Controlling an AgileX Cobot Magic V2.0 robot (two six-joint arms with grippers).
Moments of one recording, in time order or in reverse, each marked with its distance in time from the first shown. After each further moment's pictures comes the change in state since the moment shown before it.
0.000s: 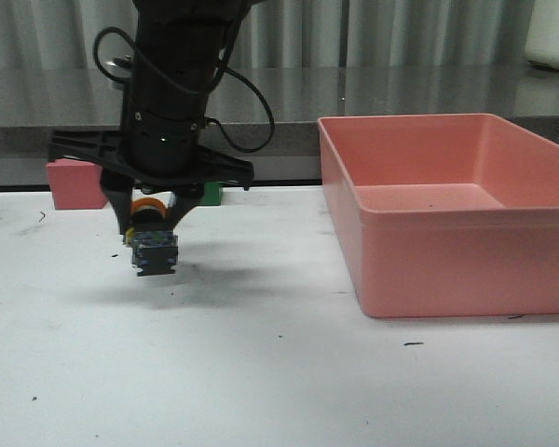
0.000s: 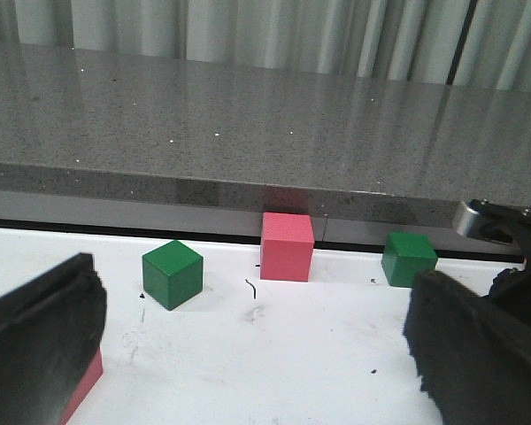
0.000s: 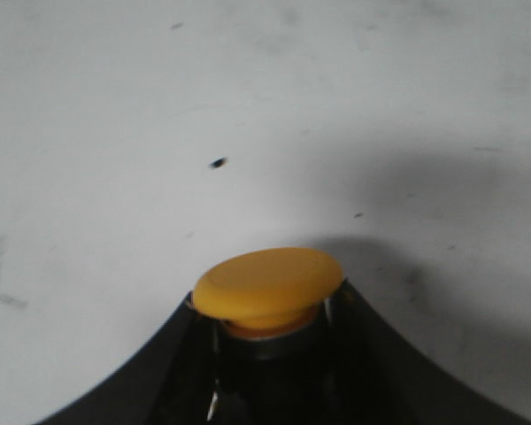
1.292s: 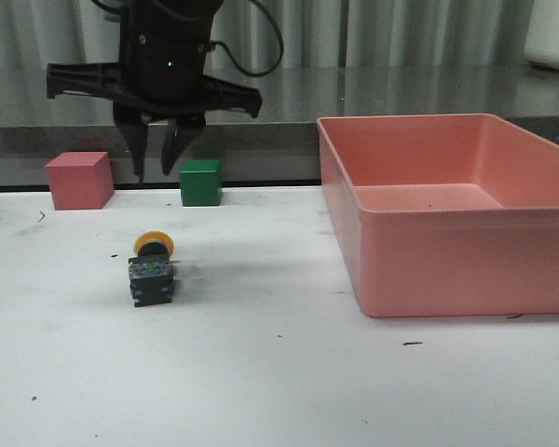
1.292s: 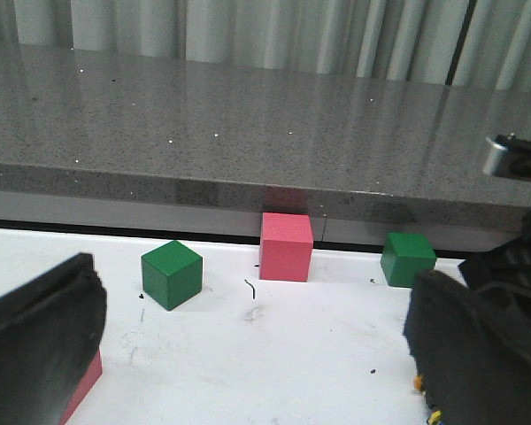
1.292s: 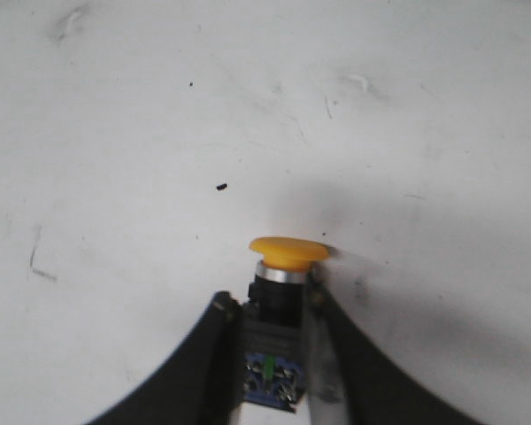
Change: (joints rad) left arm 0.000 0.000 0.000 0.000 0.000 0.000; right arm -0.002 -0.058 -0.141 -0.041 0.185 -0.164
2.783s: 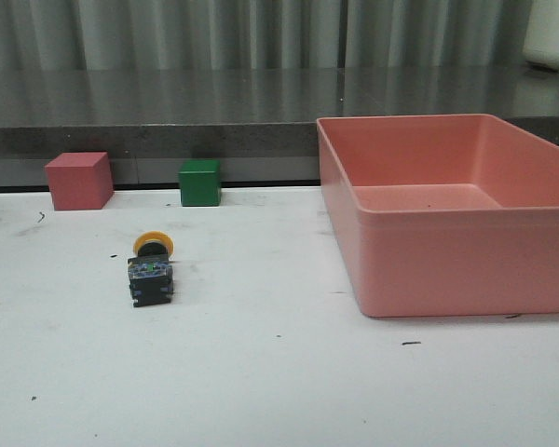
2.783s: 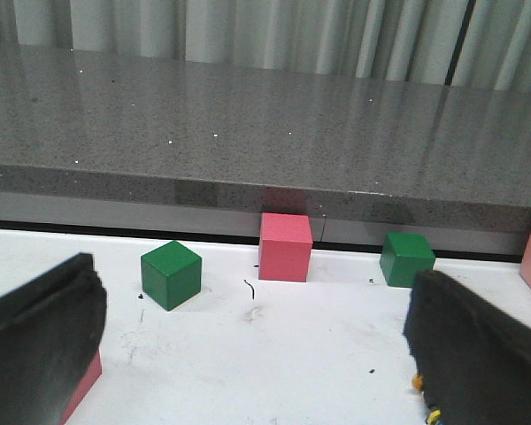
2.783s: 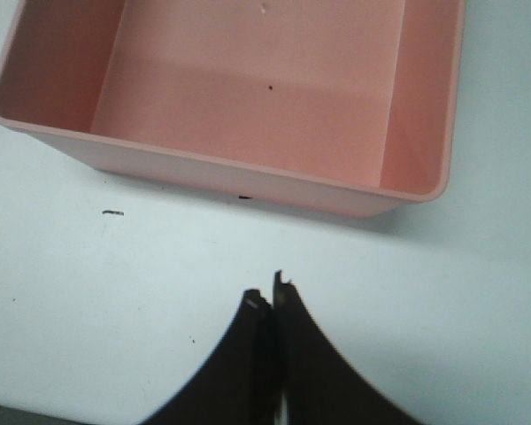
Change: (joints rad) left arm 0.000 0.000 0.000 0.000 0.000 0.000; right arm -0.525 -1.347 1.449 0.000 -0.274 -0.398
